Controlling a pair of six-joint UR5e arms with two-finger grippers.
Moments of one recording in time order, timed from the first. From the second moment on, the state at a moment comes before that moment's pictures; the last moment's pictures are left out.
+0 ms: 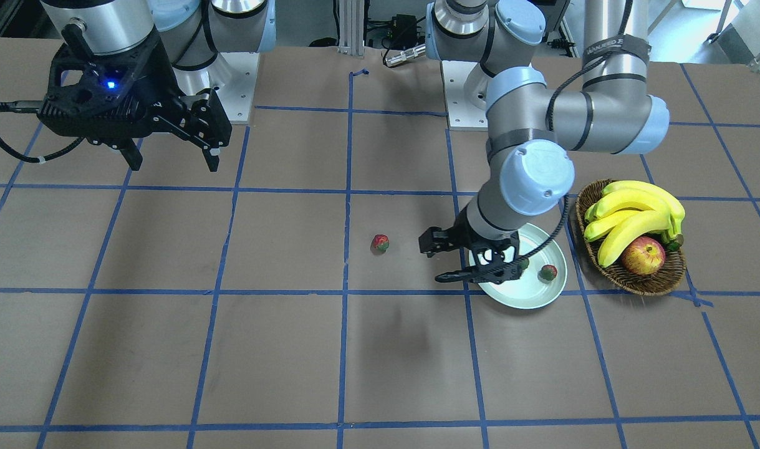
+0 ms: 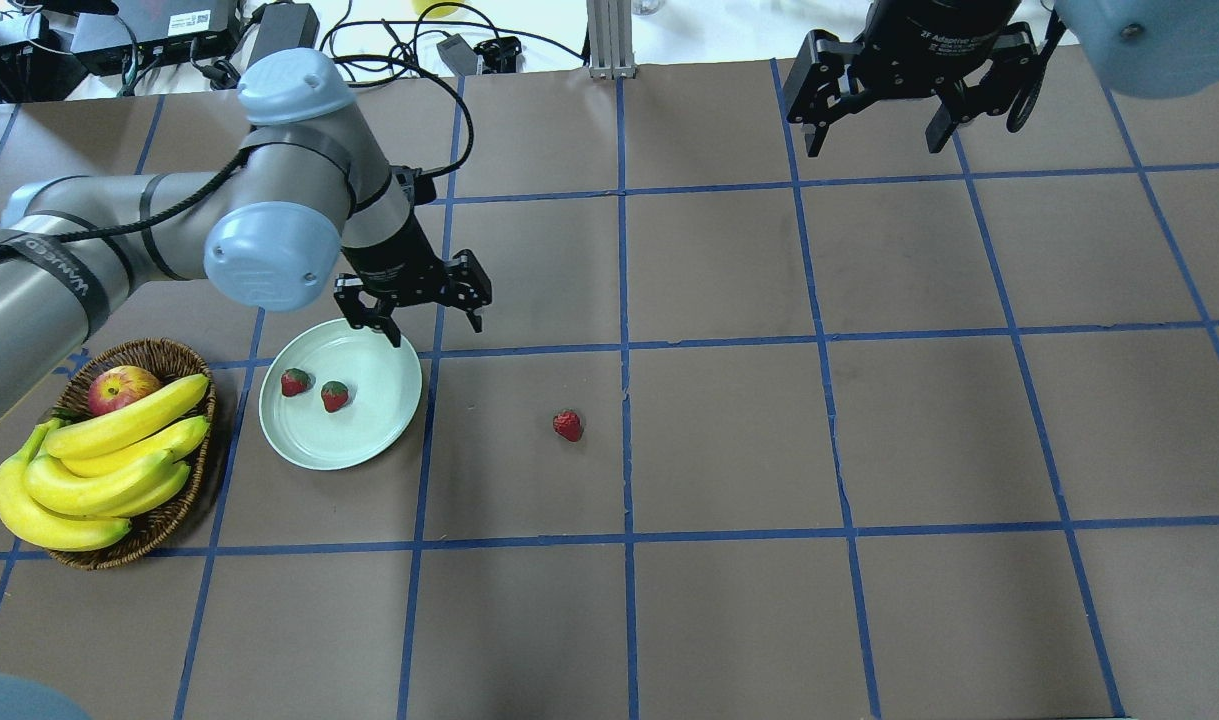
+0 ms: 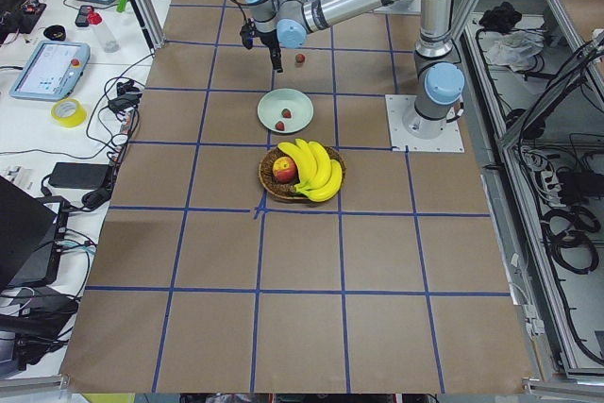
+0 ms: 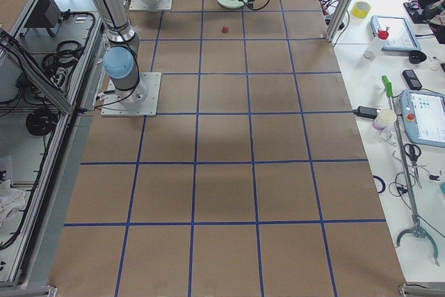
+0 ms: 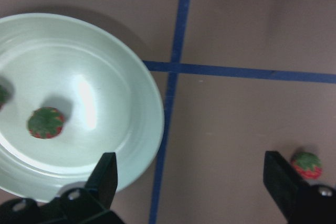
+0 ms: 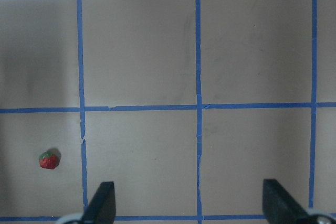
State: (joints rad) left arm -1.65 -1.87 -1.76 -1.24 1.46 -0.21; right arm 1.64 -1.50 1.41 -1.58 -1.56 0.08
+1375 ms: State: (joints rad) left arm -1.82 -1.97 -1.94 -0.98 1.37 -0.58; right arm 1.64 -1.50 1.42 -1.58 -1.56 0.08
